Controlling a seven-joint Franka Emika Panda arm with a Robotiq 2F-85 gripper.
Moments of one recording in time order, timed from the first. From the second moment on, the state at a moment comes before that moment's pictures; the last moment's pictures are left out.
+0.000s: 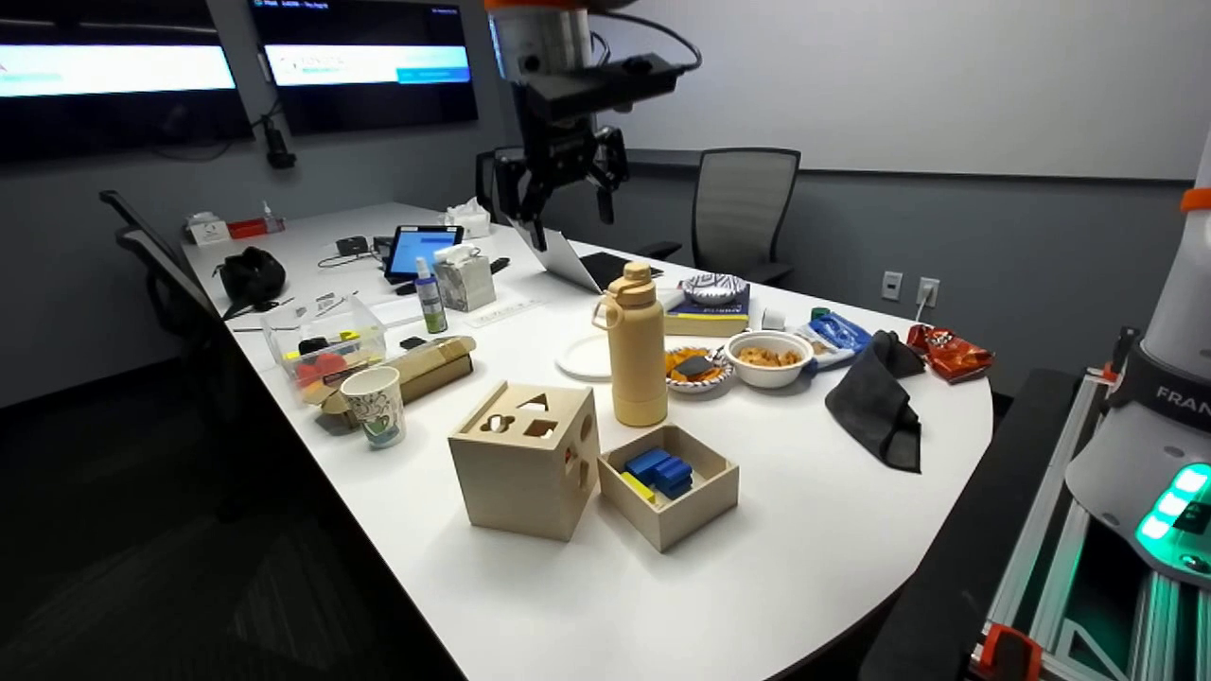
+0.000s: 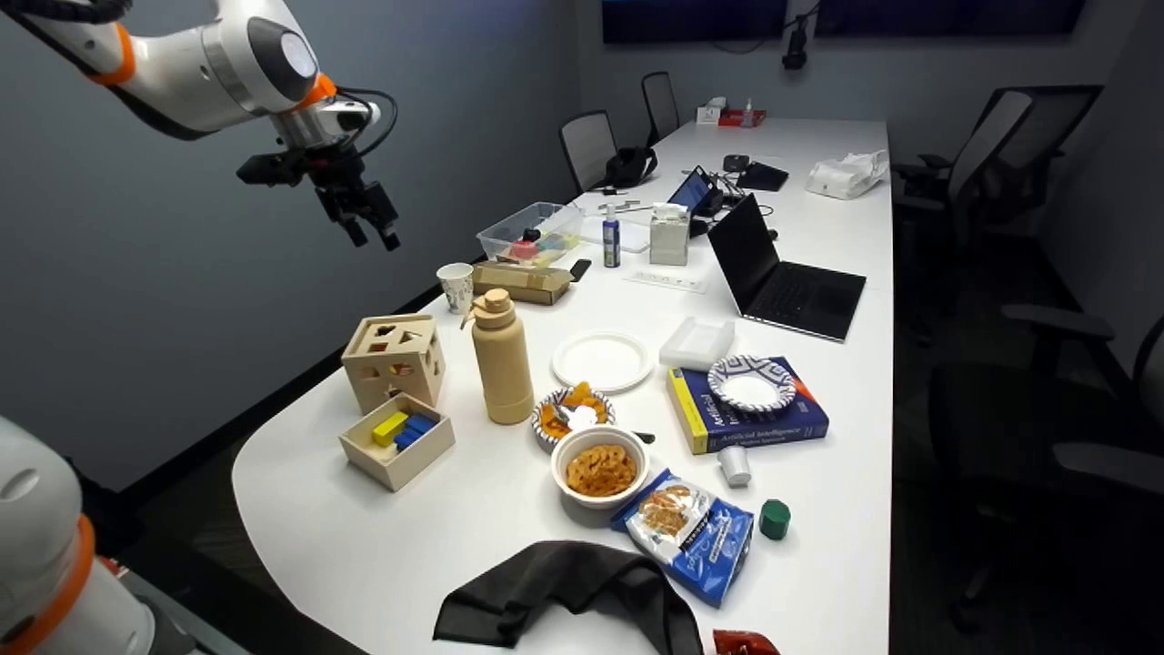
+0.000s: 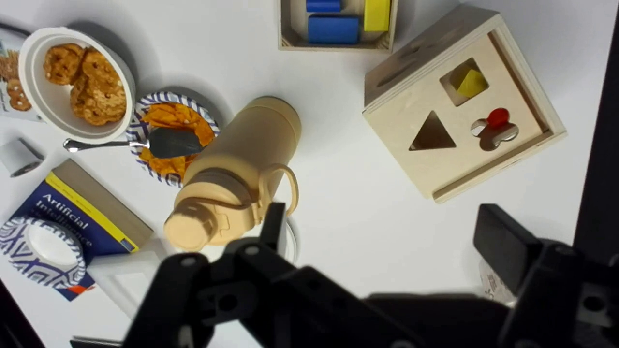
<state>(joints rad) 0.15 0.05 0.29 -2.15 -0.29 2.24 0.76</state>
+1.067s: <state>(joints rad) 0.31 0.49 0.15 -1.88 -0.30 2.28 0.71</state>
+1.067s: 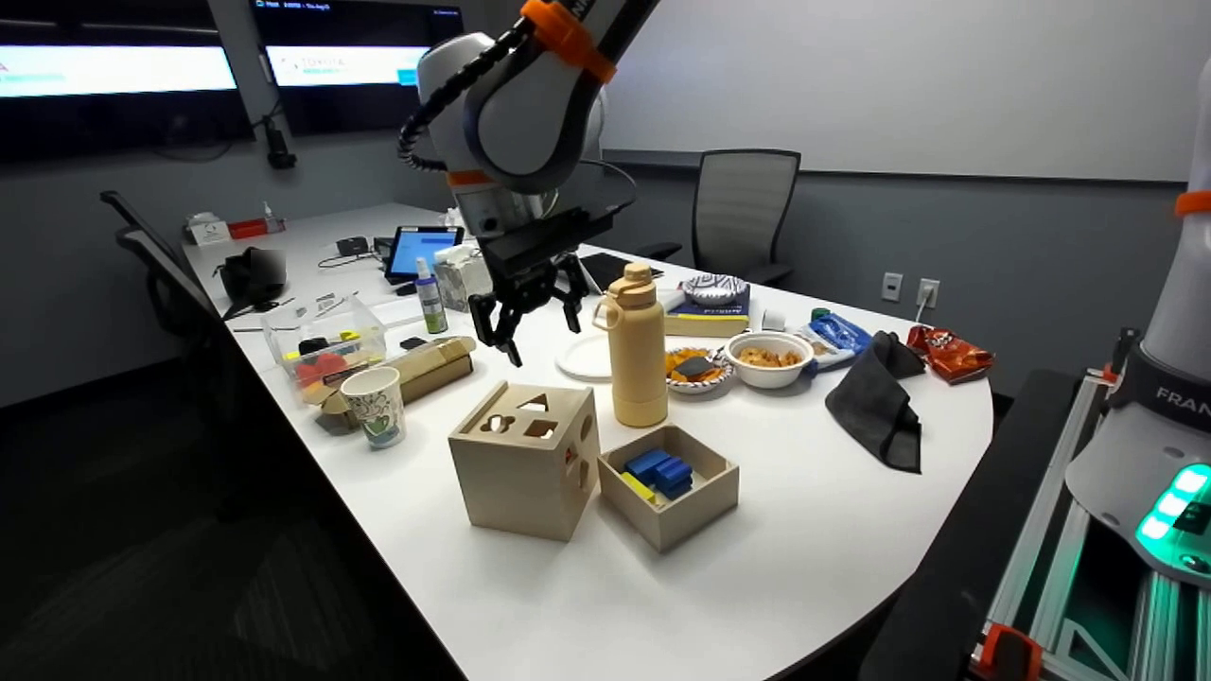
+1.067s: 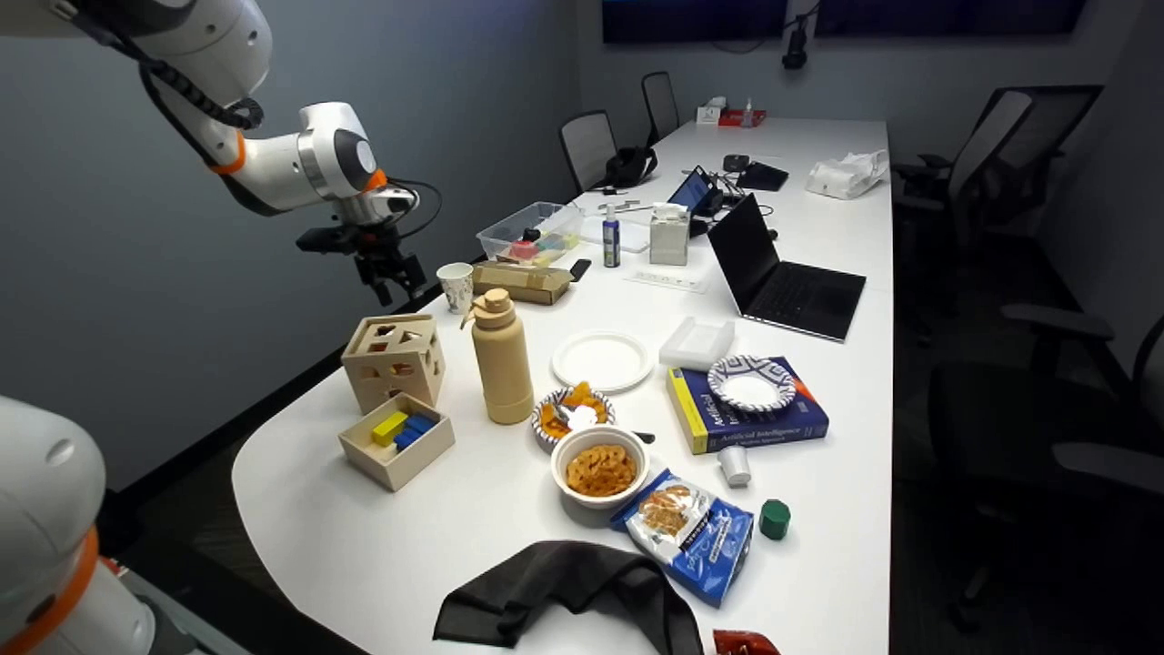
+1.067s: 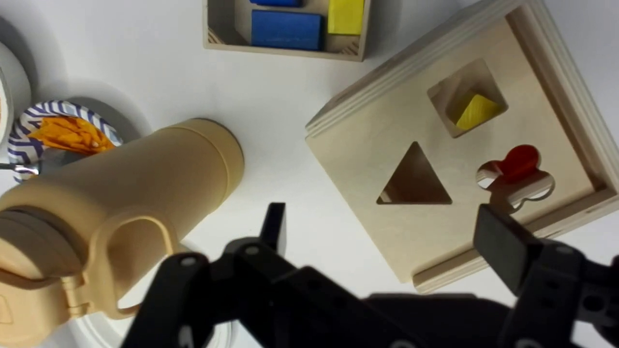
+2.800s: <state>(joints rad) 0.41 0.78 0.09 -1.55 -0.25 2.08 0.50</state>
